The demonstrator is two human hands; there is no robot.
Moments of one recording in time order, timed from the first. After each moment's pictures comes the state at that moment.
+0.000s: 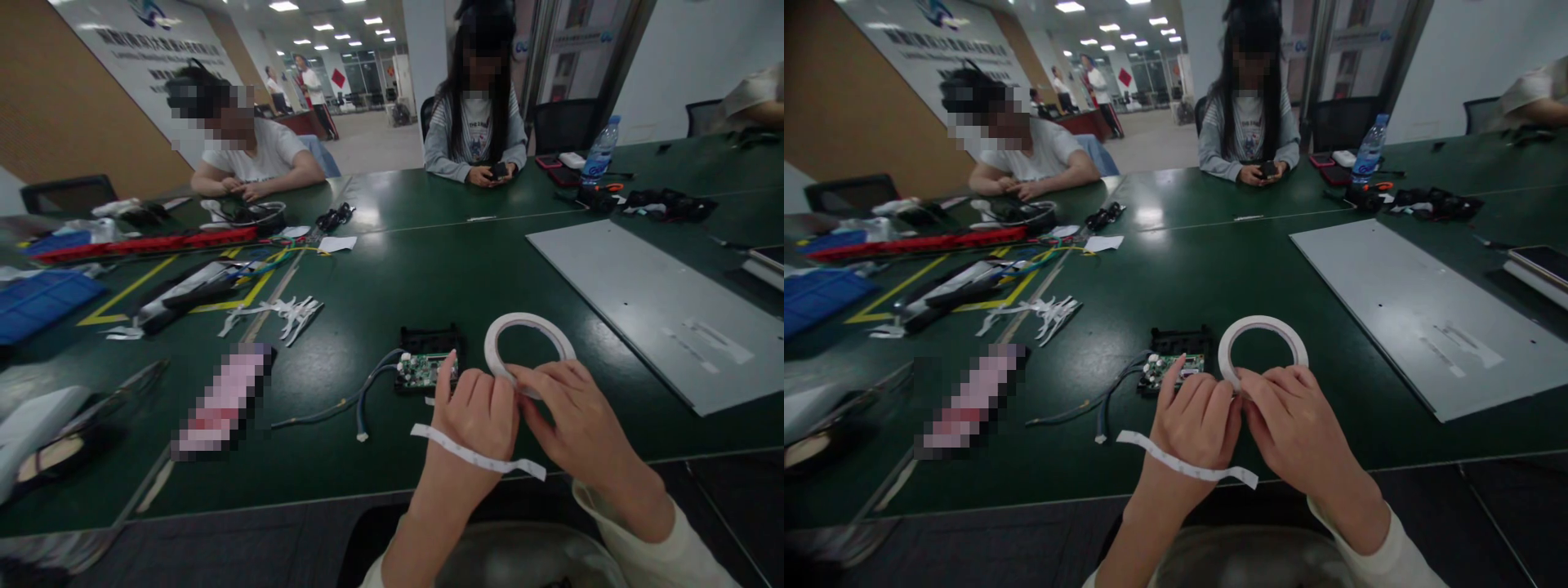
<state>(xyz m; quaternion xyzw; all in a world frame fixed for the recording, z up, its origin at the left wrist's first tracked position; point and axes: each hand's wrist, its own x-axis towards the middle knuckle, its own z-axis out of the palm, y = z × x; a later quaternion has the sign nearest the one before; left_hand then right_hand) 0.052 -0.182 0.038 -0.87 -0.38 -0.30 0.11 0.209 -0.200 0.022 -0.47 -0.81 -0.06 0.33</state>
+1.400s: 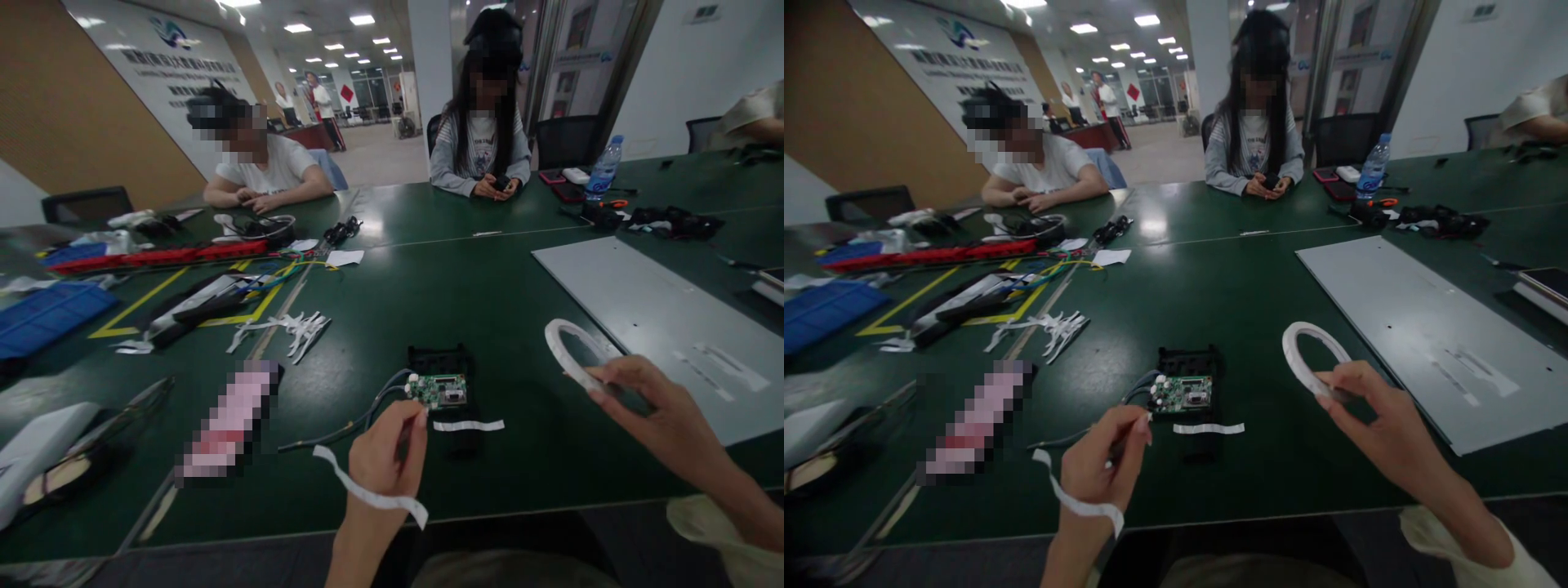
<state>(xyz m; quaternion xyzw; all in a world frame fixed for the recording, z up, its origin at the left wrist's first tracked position) -0.041 -0.170 0.045 -0.77 -0.51 -0.39 -0.07 0.285 -0.190 0.016 -0.56 -0.68 0.16 0.44</state>
